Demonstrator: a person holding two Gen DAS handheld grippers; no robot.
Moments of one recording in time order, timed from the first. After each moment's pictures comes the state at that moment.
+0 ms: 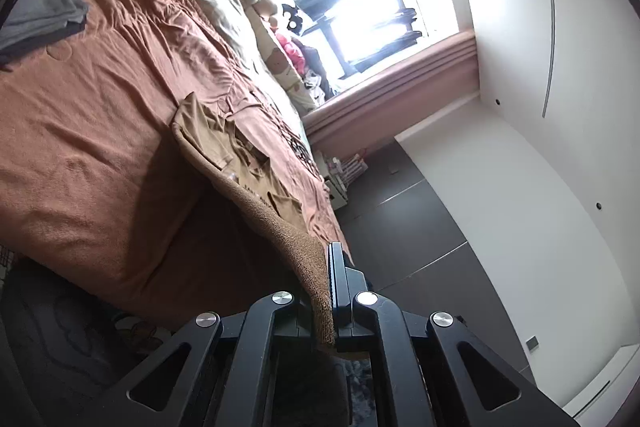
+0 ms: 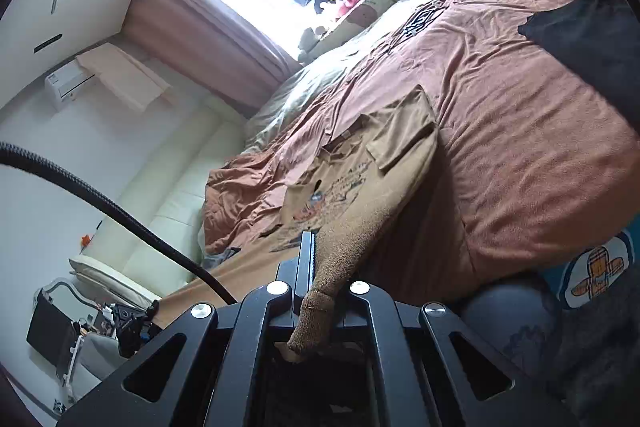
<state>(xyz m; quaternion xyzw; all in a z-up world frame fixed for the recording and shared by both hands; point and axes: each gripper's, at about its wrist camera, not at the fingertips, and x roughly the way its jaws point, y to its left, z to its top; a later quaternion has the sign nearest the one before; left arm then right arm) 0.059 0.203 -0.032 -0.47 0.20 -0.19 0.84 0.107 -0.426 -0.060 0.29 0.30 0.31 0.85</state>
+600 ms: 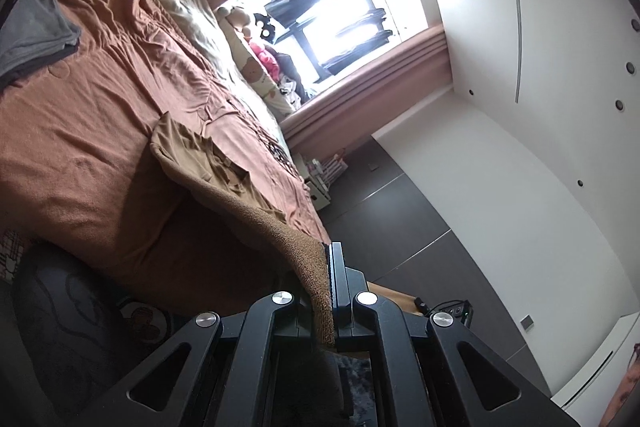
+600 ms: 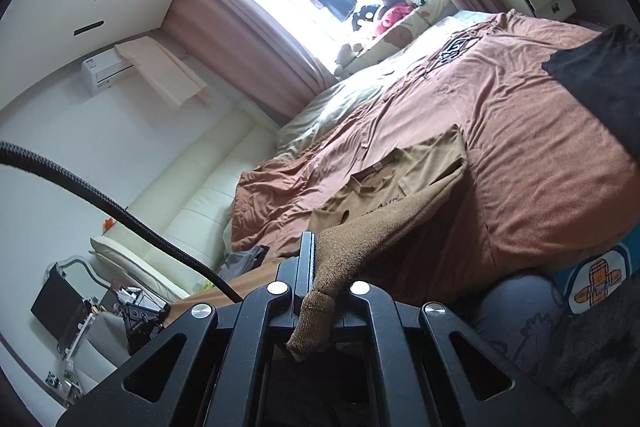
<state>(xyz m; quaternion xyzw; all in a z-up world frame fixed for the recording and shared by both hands) -0.005 0.196 -0.014 -0.44 0.17 -0.22 0.85 0.074 -0.437 -0.046 0.26 0.25 0.35 0.87</state>
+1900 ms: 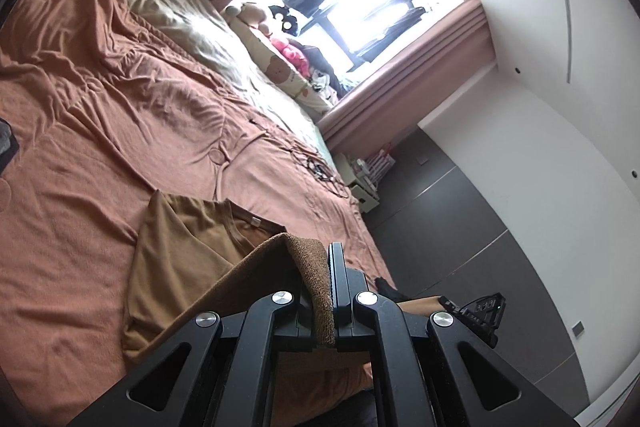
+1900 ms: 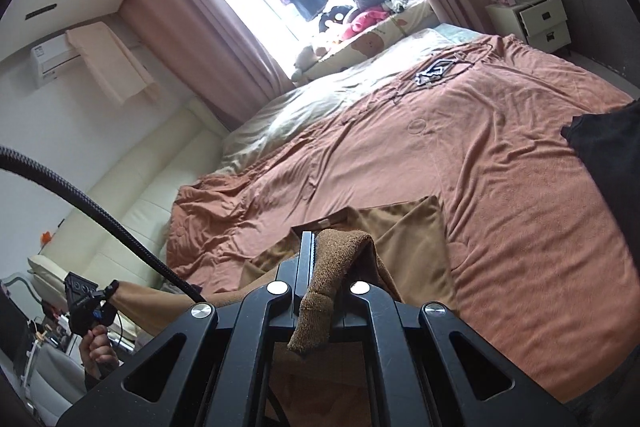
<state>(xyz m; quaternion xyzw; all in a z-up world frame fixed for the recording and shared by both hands) 0.242 0.239 0.038 -0.38 0.24 -0.17 0.88 0.310 -0.364 0.000 0.21 0.29 0.28 0.89</state>
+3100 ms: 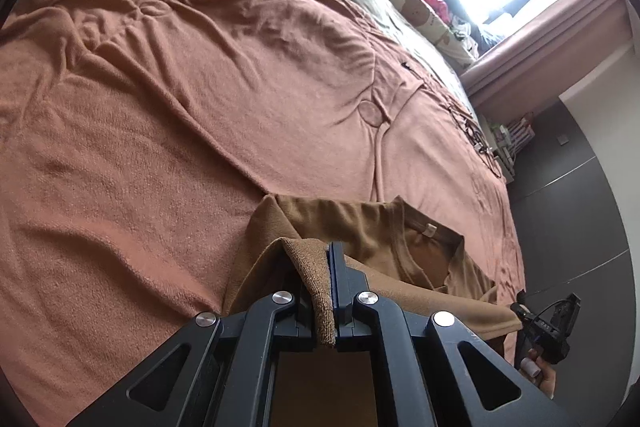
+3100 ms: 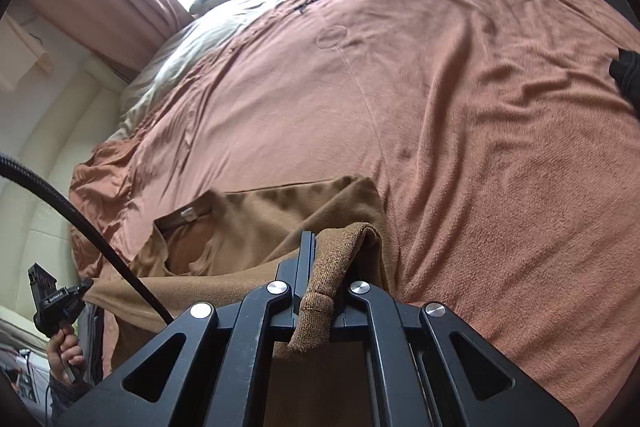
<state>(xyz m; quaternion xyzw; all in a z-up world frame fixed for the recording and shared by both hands) 0.453 0.273 -0.120 -0.35 0.42 0.01 0.84 0.538 -0.259 -0.104 0.18 0.44 0.17 0.86</state>
